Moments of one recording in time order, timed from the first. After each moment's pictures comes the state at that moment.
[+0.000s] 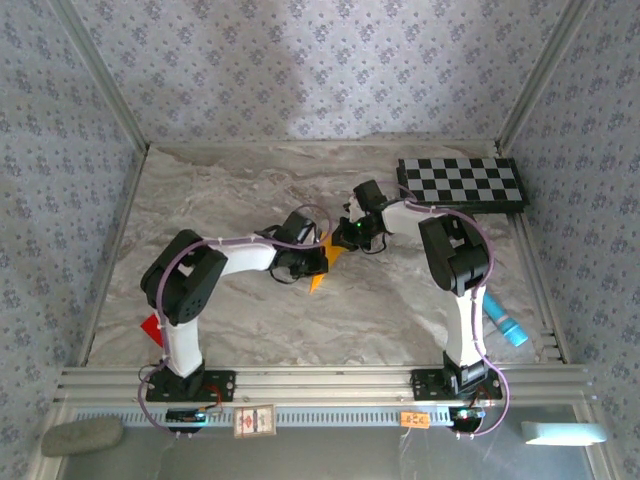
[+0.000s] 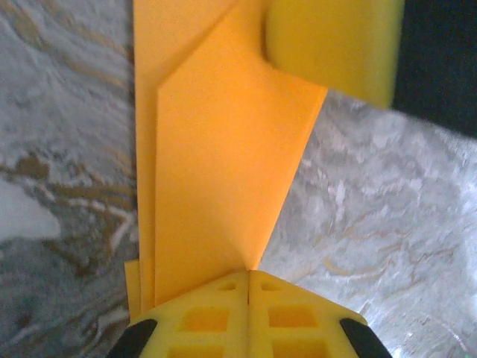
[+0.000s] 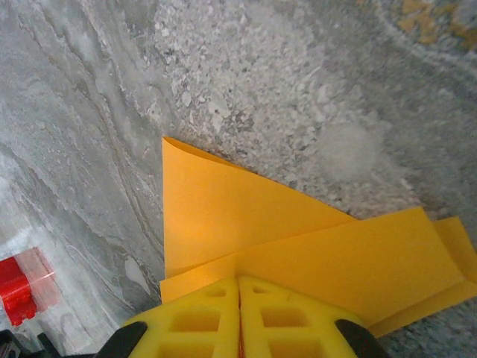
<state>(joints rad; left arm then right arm) -0.71 1.87 1.02 -0.19 0.35 -0.74 0.43 2.08 1.32 -0.39 -0.57 0.56</state>
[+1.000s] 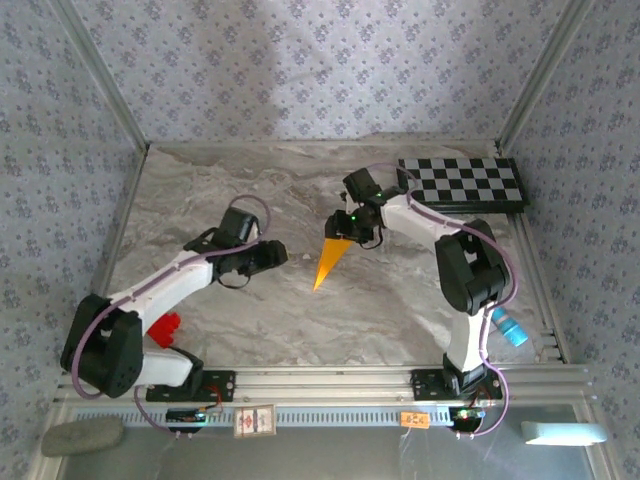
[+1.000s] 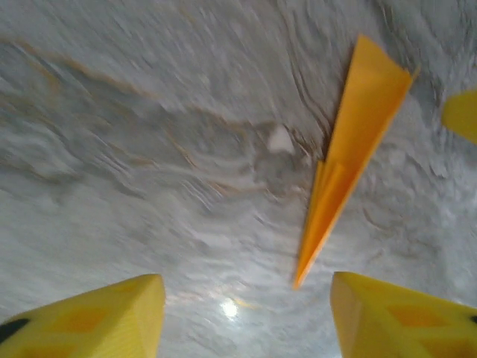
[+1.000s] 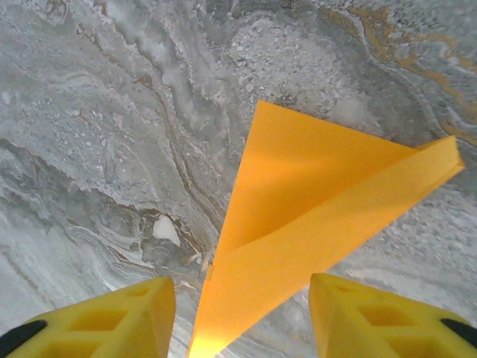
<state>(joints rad) -0.47 1.31 0.81 -0.43 0.22 -0.72 0.53 1.89 1.40 -0.63 -0.25 0.54</state>
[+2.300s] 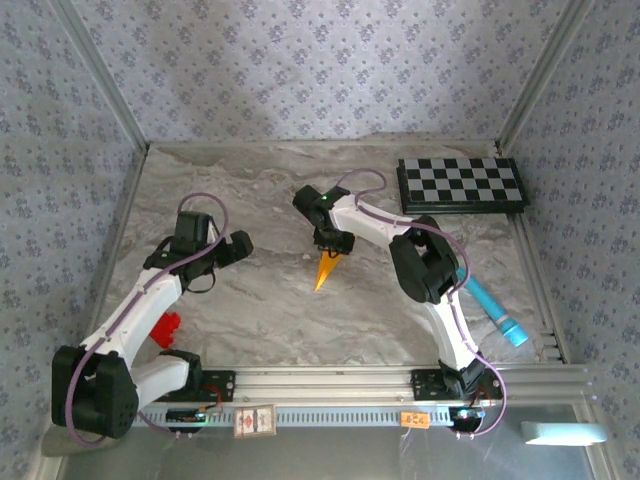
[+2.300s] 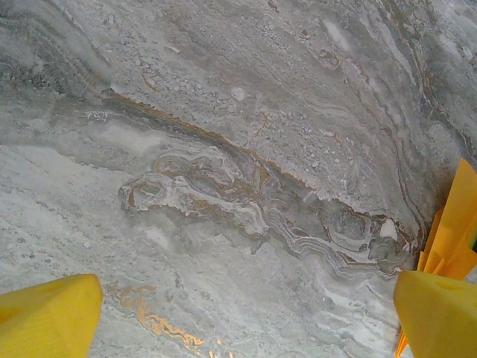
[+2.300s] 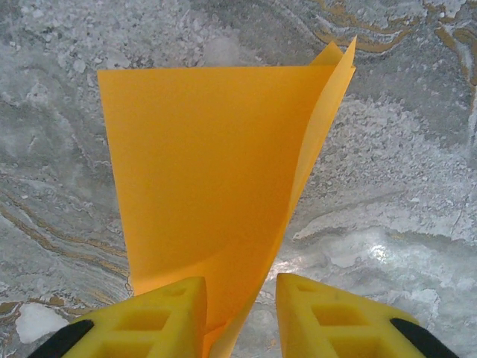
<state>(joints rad) -0.23 1.10 0.73 -0.50 0.09 -0.58 0.74 2.18 1.77 -1.07 0.23 0.95</state>
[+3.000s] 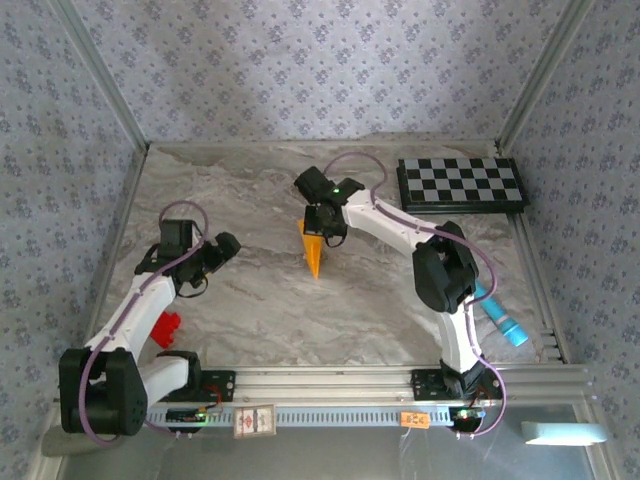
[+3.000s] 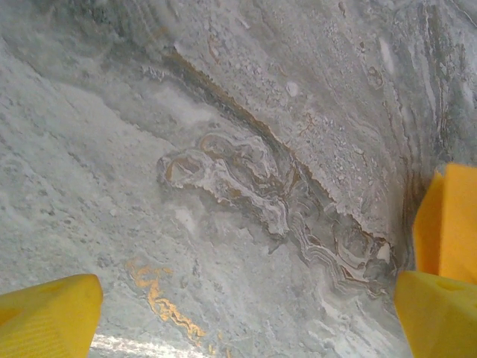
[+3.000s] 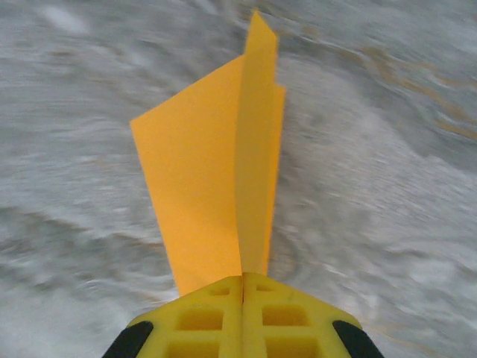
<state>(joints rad) -0.08 1.10 0.65 -0.47 0.25 -0.74 0.74 2.01 1.73 -0.84 0.06 0.74</state>
